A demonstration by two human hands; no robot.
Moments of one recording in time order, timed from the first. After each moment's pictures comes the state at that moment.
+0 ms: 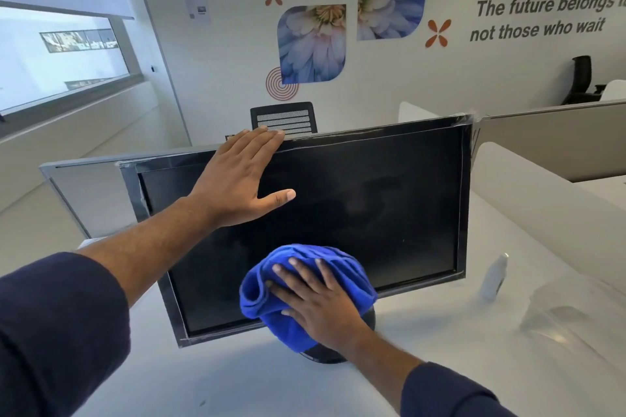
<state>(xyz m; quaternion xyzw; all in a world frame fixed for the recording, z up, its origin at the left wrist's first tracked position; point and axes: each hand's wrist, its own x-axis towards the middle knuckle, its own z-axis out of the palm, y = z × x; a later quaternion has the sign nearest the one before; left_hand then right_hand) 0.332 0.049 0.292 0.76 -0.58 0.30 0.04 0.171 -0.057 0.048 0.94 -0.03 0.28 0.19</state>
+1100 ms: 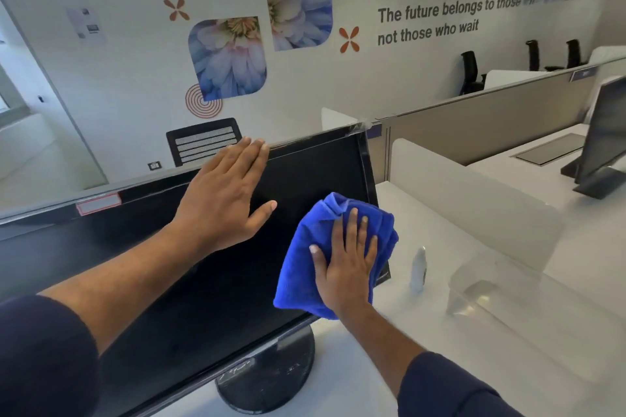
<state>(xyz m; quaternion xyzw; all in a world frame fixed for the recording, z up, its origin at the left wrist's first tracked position) 0.262 -0.073 0.293 0.70 -0.61 0.36 -0.02 0.105 -0.183 0.097 0.79 -0.47 0.39 -0.05</state>
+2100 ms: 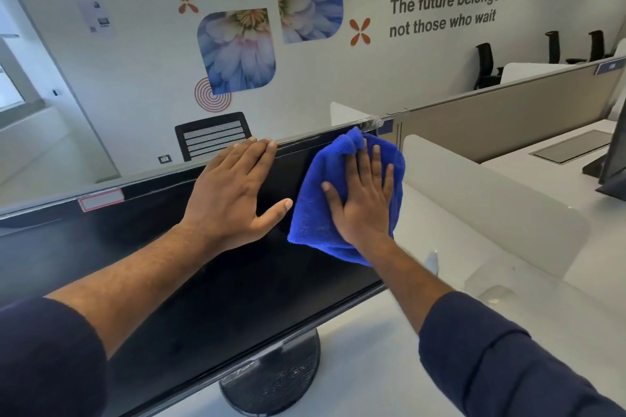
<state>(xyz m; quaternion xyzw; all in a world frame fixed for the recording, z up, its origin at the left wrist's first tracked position) 0.255 -0.081 0.292 0.70 -0.62 0.35 0.04 0.110 -0.259 0.187 0.80 -0.39 0.45 0.01</state>
